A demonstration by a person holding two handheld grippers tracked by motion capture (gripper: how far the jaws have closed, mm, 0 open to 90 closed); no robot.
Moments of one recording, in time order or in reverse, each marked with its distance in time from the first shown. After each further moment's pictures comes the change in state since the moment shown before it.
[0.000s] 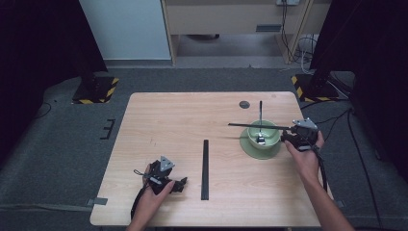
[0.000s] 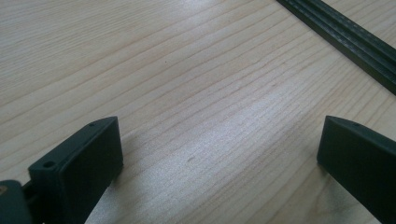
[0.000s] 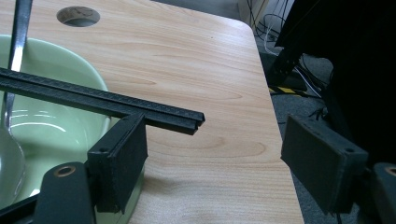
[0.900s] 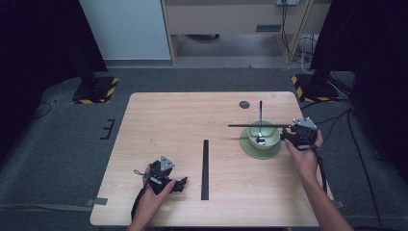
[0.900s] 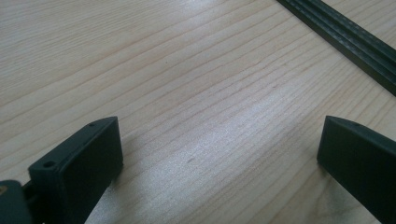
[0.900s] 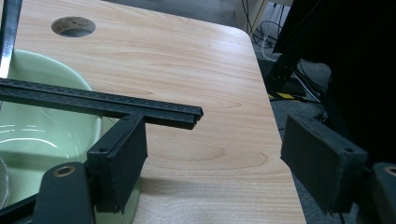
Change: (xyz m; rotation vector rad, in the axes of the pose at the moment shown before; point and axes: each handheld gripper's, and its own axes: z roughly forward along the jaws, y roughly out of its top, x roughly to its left) left arm -0.001 0.000 0.000 0.000 0.006 -0.005; right arm 0.000 -0.001 0.009 -0.036 -0.007 0.016
